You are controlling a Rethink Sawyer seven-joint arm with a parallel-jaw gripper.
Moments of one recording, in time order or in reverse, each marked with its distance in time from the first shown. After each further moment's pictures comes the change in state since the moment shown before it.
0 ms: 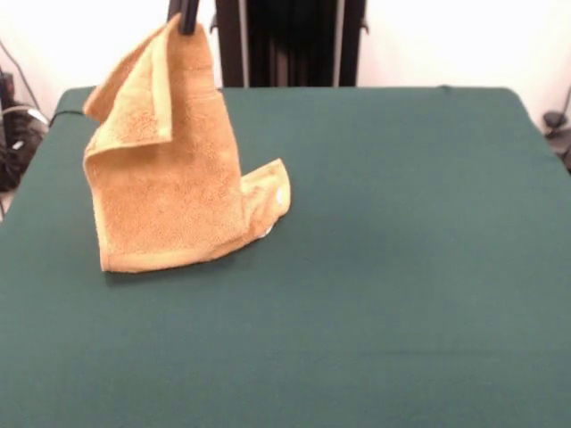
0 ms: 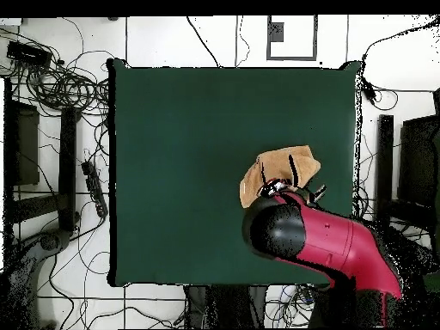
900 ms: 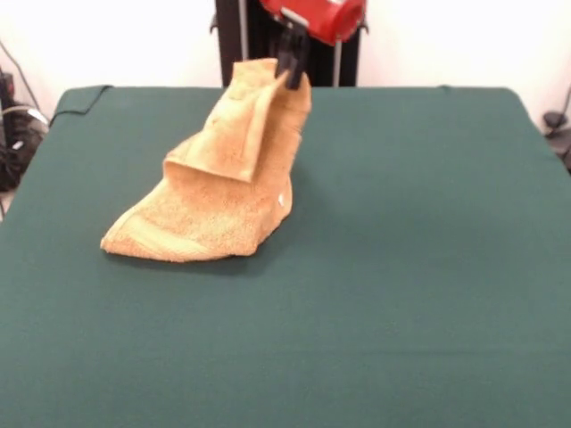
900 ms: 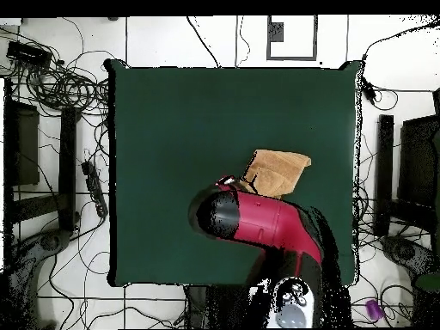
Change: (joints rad) arm 0.252 0.197 -0.110 -0.070 0.173 0.000 0.087
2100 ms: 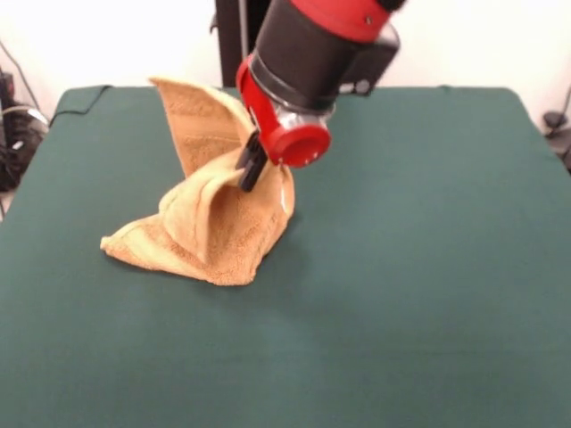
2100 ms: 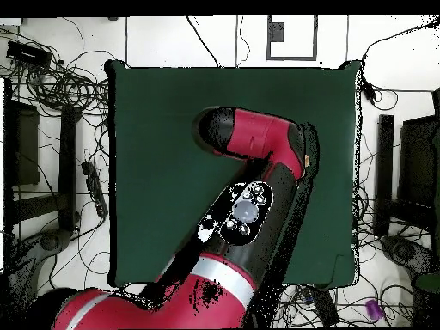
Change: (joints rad) arm 0.109 0.491 -0.344 -0.618 0.278 0.321 0.427
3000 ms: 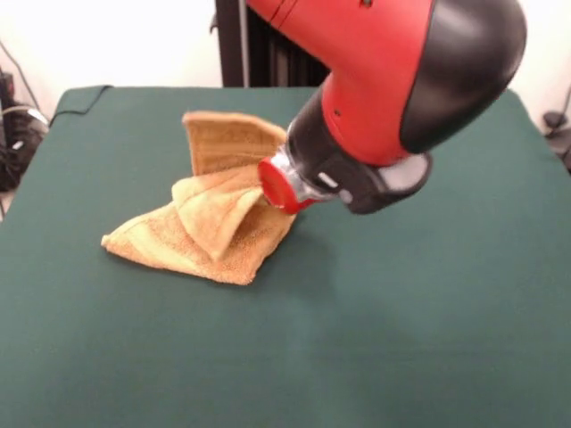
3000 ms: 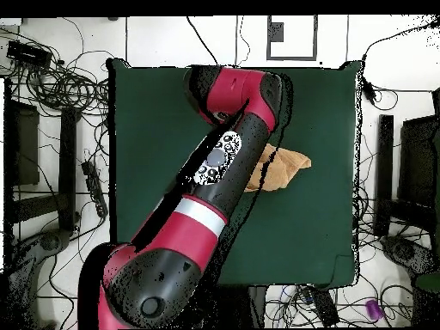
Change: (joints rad) arm -0.043 0.379 -0.371 -0.439 0.307 0.585 1.100
